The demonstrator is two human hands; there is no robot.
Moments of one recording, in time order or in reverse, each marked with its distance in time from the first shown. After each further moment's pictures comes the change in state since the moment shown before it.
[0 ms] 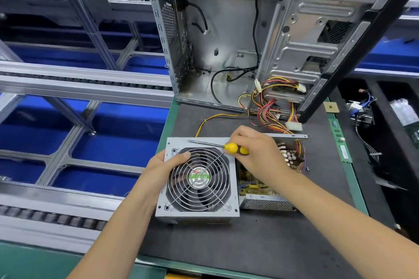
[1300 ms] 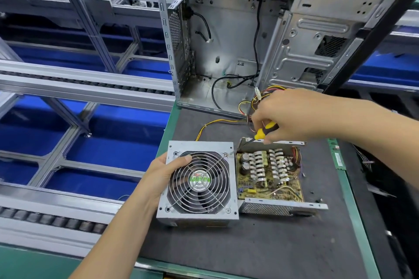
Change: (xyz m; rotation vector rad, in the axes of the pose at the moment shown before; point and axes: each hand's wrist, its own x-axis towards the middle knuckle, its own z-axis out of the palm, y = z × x) left_hand -0.001 0.001 0.001 -0.053 -0.020 -0.007; right_hand 0.068 -0.029 -0.123 -0.639 -0.709 -0.136
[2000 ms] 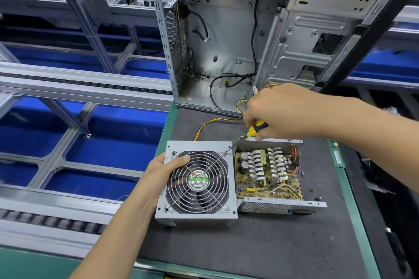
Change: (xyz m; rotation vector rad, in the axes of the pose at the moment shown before) left_hand 0.001 0.000 0.001 -0.014 0.014 0.000; right_hand 0.006 -0.012 -0.006 -0.093 0.051 0.001
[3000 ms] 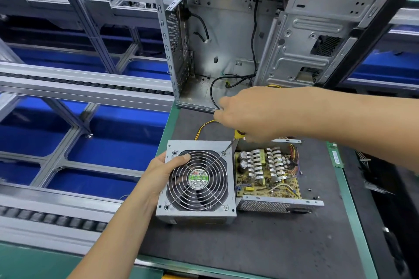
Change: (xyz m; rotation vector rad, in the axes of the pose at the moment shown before) left_hand 0.001 -0.001 -0.001 0.030 0.005 0.012; right_hand 0.025 -0.026 -0.016 -0.227 -0.074 -0.169
